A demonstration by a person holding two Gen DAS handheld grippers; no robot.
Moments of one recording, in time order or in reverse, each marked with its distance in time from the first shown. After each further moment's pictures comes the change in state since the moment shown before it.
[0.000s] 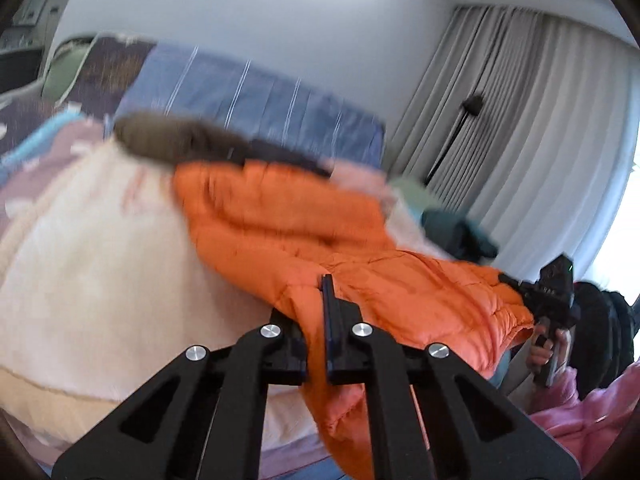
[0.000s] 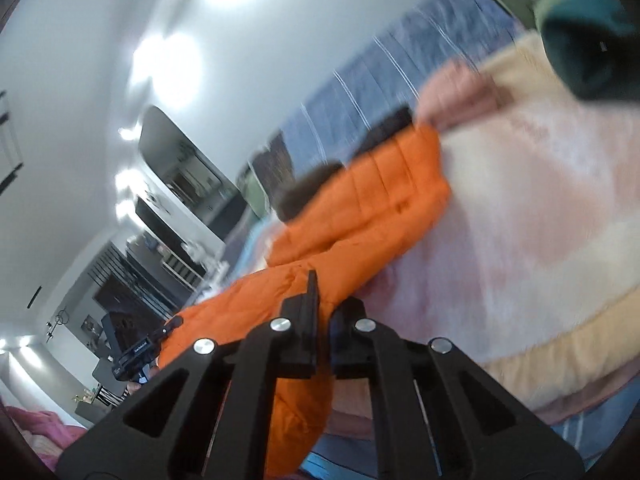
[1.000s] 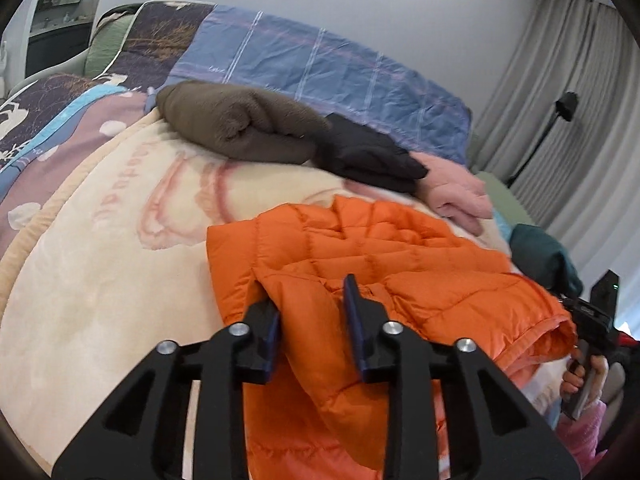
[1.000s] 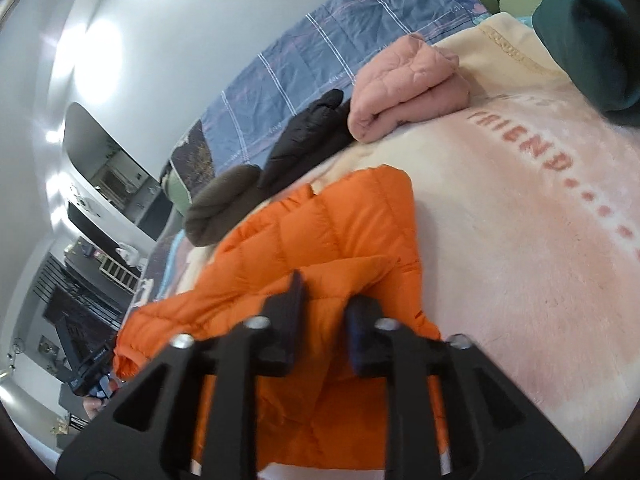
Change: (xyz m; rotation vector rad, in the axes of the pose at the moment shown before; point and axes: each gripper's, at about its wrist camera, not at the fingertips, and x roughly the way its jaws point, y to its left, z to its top) left arm 0.157 0.070 0.065 -0.115 0.161 0.286; right arm 0.150 -0.066 0.076 0.075 0.106 -0.291
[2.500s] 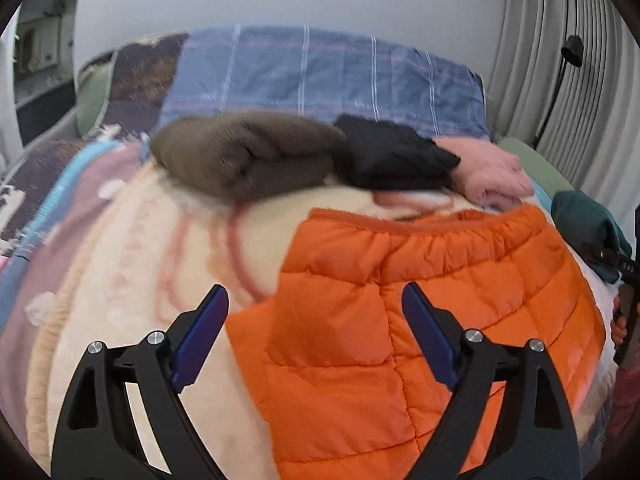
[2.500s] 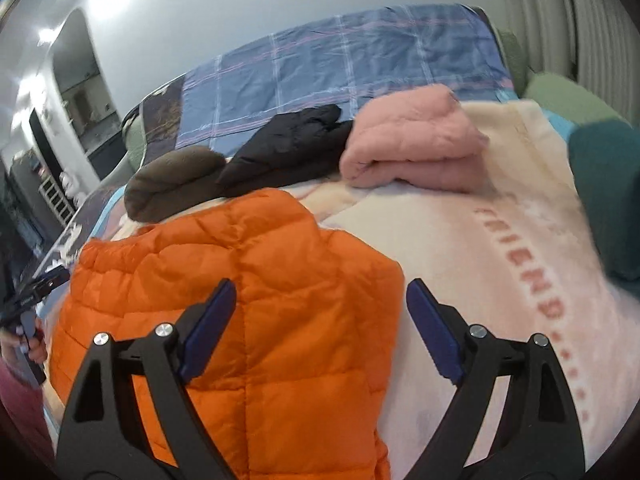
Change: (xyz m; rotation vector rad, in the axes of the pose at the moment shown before) left arm 0.049 -0.002 0.050 0.209 0.029 0.114; right arm 0.061 0.036 0.050 -0.357 -0.005 -0.220
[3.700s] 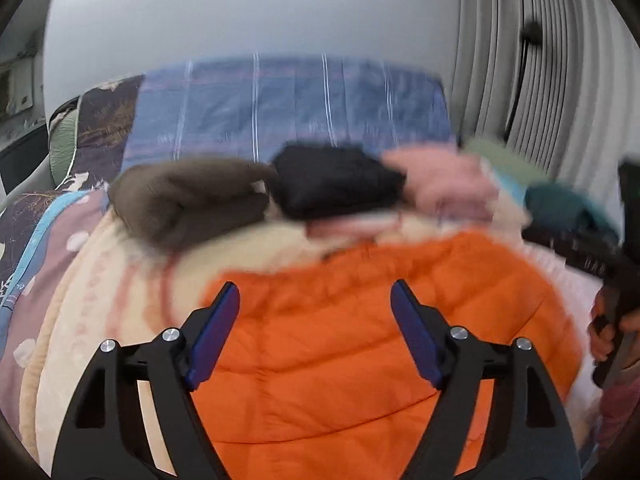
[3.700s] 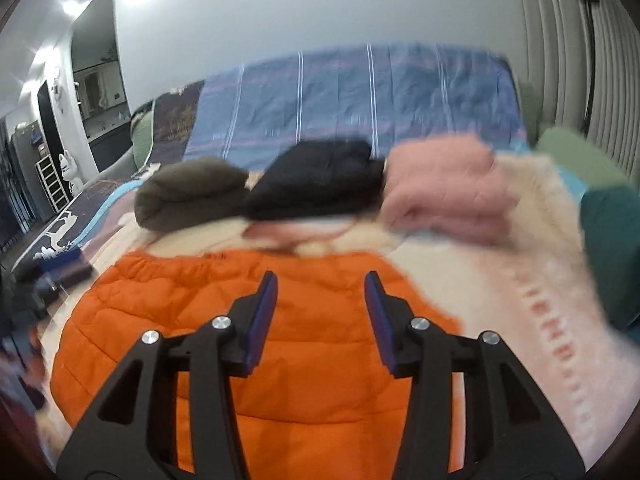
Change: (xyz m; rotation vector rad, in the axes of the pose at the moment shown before) left arm 0.015 -0.101 0.011 0.135 -0.067 -0.017; right arm 0.020 0.065 0.014 -0.071 -0.043 -0.049
